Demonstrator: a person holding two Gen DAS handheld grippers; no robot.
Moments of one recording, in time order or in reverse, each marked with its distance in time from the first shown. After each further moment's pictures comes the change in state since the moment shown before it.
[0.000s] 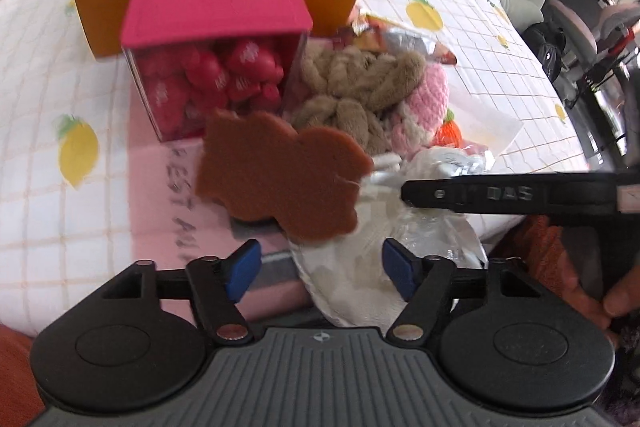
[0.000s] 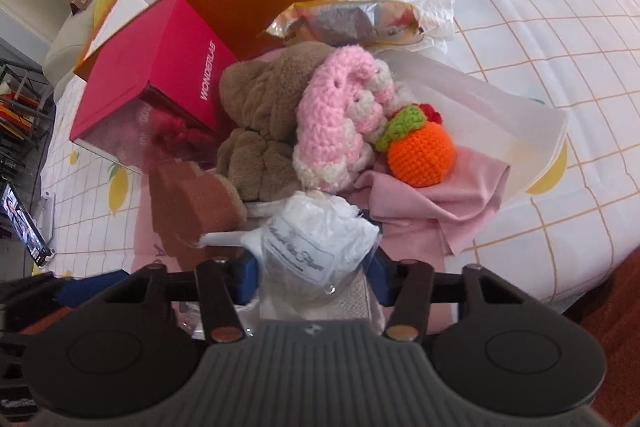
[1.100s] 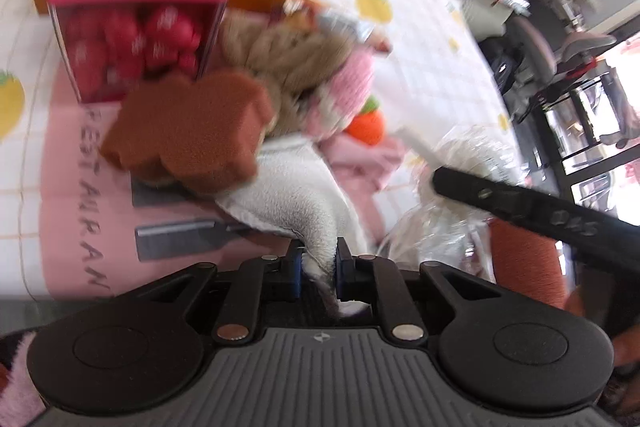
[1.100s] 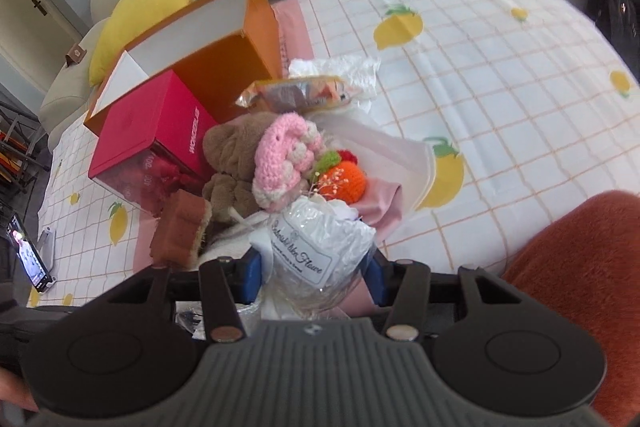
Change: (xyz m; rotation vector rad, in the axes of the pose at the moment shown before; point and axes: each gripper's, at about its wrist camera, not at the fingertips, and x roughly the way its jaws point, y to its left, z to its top) left arm -0.003 -0.027 -0.004 -0.072 0.004 -0.185; right arm -0.086 -0.024 -0.026 0.018 -0.198 -0.070
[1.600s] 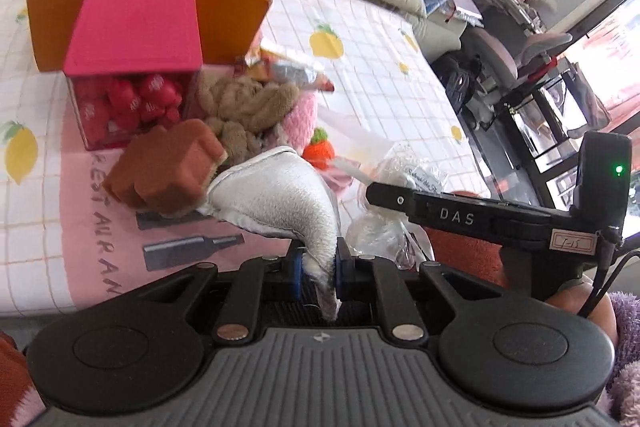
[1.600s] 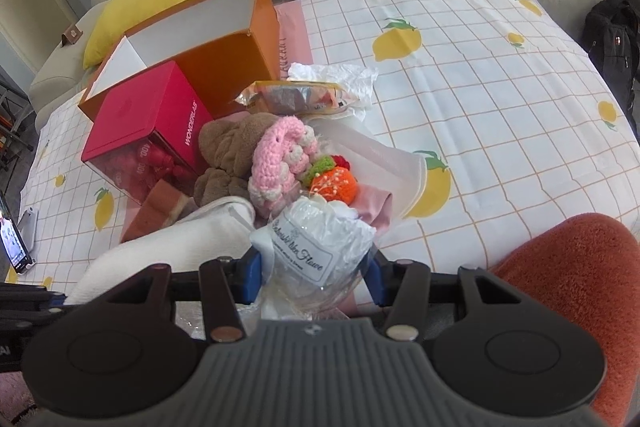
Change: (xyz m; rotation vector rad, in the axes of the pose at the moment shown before) left arm -0.053 -0.020 -0.002 0.085 -0.079 -0.050; right arm -0.006 0.013 -0.002 -0.068 -0.002 -0.055
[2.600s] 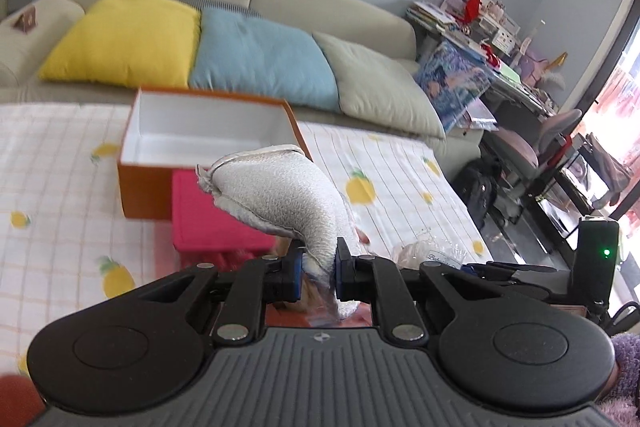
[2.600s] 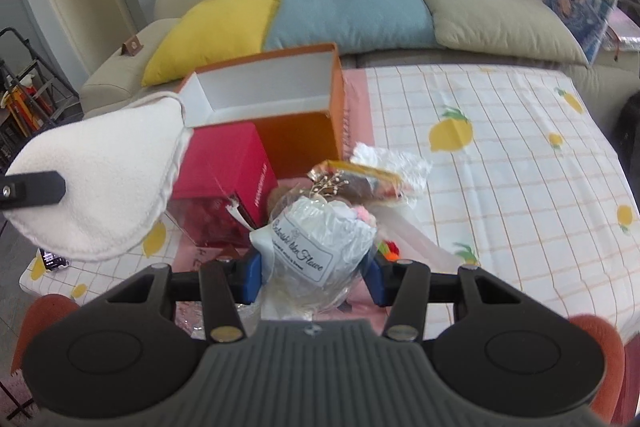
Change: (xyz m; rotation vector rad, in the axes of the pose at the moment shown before) left arm -0.106 0.001 0.040 0.061 -0.362 0.127; right arm -0.043 0.046 0.041 -0.188 -0.150 0.099
